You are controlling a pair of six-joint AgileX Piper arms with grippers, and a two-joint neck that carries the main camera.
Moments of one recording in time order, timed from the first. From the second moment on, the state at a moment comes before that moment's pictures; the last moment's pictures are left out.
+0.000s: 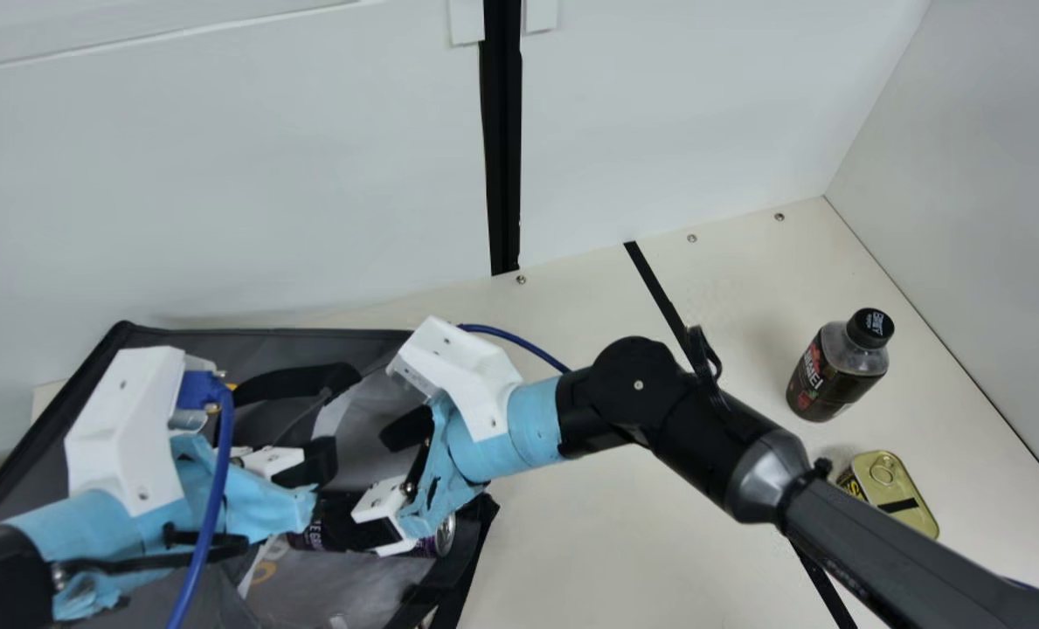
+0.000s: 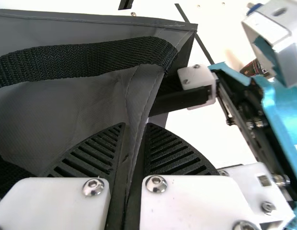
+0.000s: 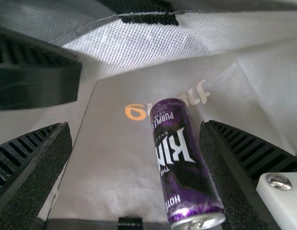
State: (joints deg) left arm -27.6 82.3 -75.4 -29.4 47.0 7.4; right arm 19.2 89.7 -68.4 60.7 47.4 -54.5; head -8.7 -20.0
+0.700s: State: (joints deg) left arm -27.6 82.3 -75.4 -29.4 47.0 7.4; right arm 13.2 77.1 -62.7 52.5 50.1 -46.9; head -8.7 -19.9
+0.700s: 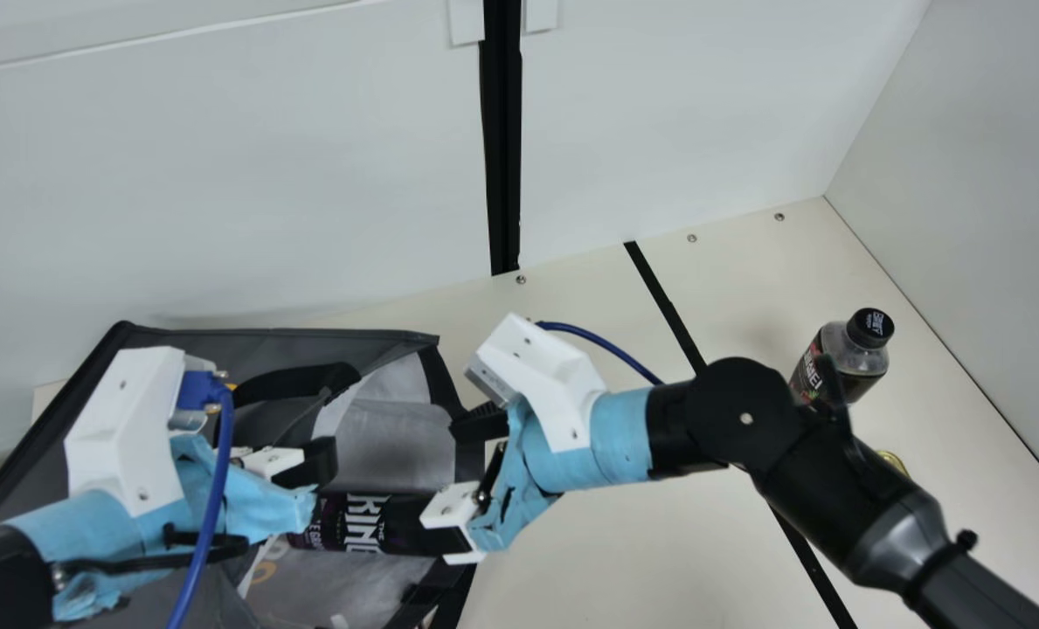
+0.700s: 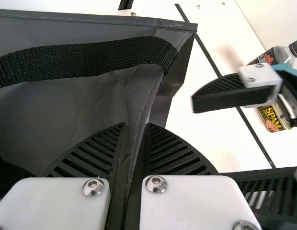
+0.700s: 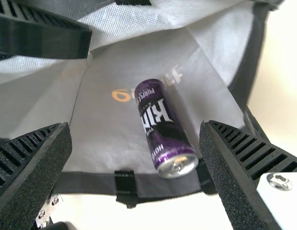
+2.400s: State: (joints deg) left arm -27.6 82.3 -75.4 -29.4 47.0 7.4; right arm -6.7 51.6 -70.3 21.2 66.1 -23.0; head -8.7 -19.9
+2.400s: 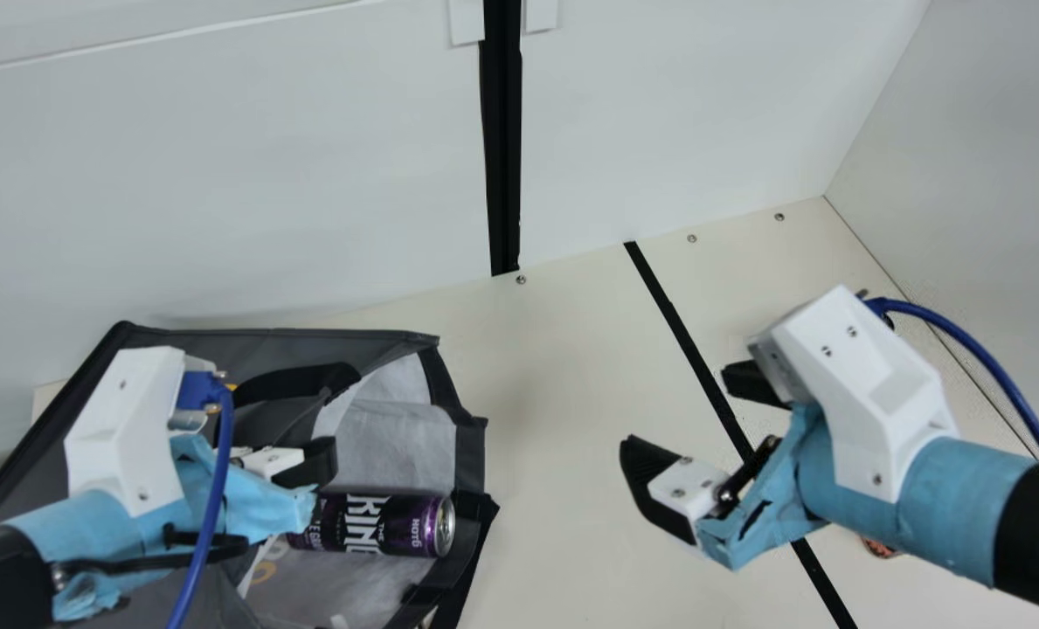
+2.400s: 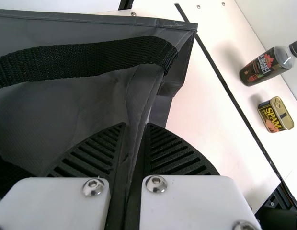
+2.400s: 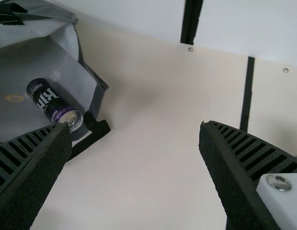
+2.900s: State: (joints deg) left arm -27.6 82.3 -75.4 -29.4 47.0 7.4; right arm -11.2 49.2 -73.5 11.0 70.0 -15.2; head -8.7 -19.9
